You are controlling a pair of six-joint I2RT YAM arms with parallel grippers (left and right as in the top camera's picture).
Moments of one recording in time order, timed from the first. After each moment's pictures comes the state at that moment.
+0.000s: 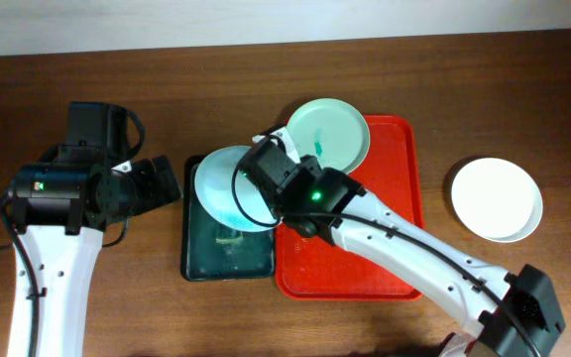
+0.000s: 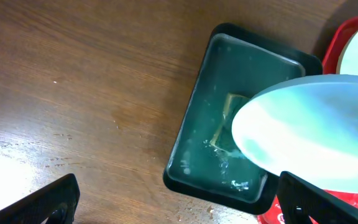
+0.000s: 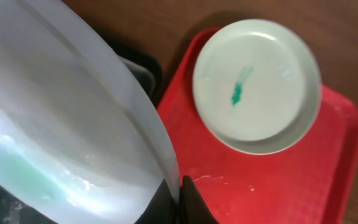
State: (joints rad) left arm -0.08 1.35 1.54 -1.38 -0.09 -0.41; right arm 0.83 1.68 1.43 -0.80 0.41 0.28
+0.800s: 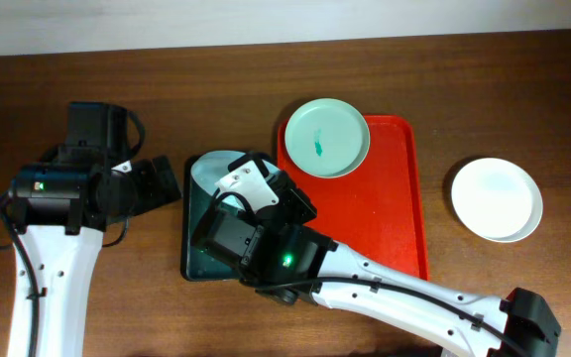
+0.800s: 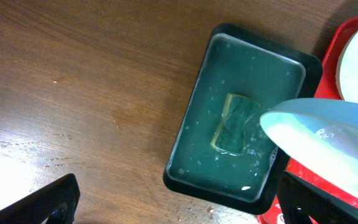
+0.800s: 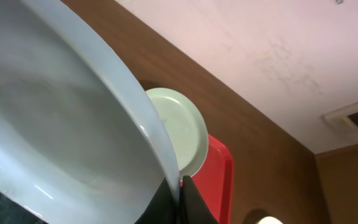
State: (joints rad) left arm -0.08 1.35 1.54 -1.38 -0.09 -0.41; right arm 1.10 1.64 1.43 -0.81 1.02 0.26
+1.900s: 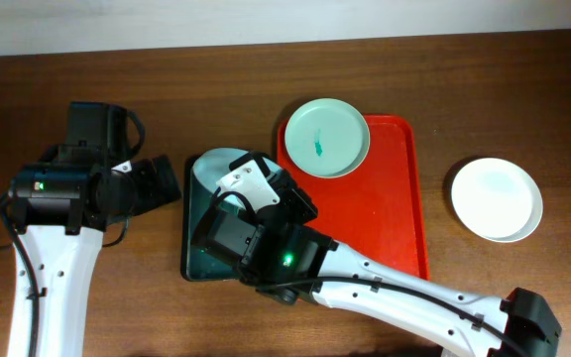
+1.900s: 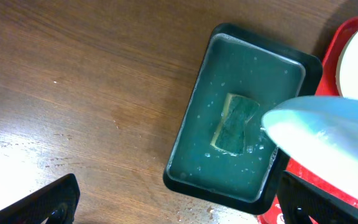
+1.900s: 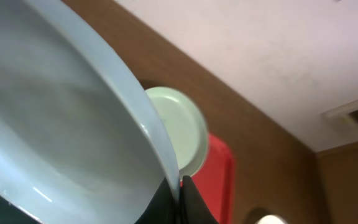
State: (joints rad) left arm -0.08 1.35 1.54 -1.38 -0.09 -0.41; right arm 1.09 1.64 1.43 -0.82 1.00 0.28
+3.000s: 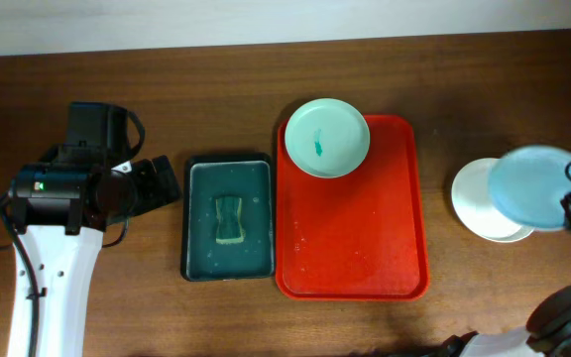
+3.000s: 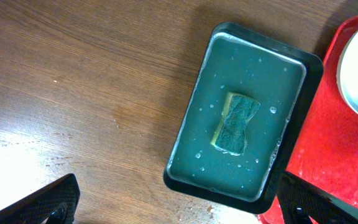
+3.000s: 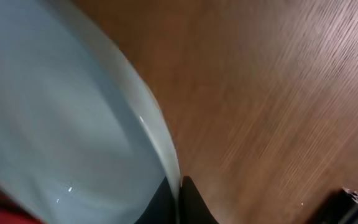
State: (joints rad) left arm -0.08 1.35 1.54 -1.39 -0.09 -0.41; right arm -0.83 1.70 1.37 -1.14 -0.05 0.43
